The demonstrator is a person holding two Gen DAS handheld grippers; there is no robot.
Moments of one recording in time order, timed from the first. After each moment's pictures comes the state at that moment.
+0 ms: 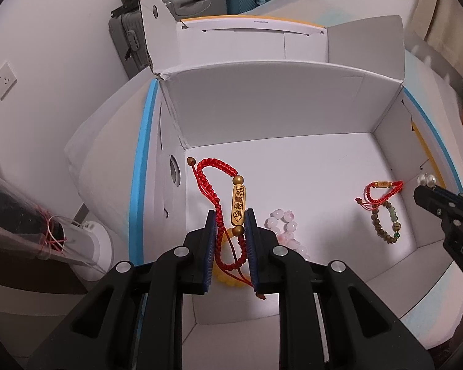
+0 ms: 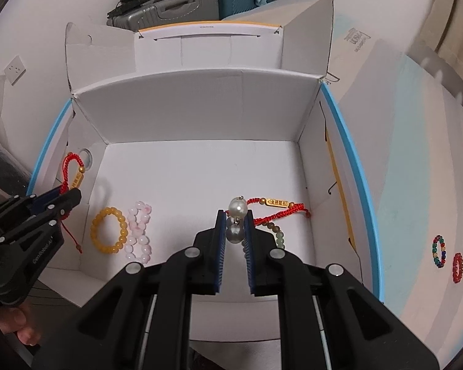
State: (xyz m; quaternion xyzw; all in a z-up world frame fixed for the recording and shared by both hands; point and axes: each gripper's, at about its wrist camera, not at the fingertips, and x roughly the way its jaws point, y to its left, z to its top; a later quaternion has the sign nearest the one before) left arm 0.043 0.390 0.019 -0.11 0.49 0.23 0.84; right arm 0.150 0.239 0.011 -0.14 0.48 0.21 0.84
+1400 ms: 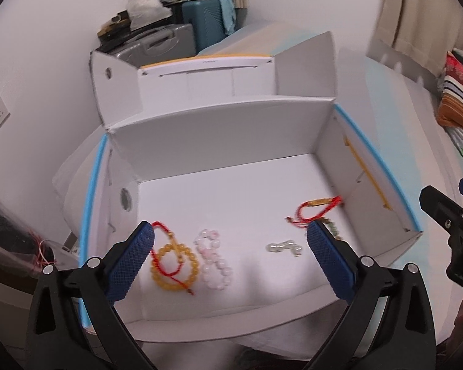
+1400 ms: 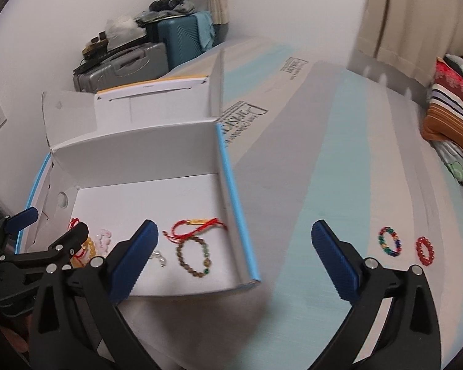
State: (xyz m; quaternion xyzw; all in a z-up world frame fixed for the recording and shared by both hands) left arm 0.060 0.303 0.061 -0.08 0.43 0.20 0.88; right arm 0.129 0.124 0.075 -0.08 0.39 0.13 0.91
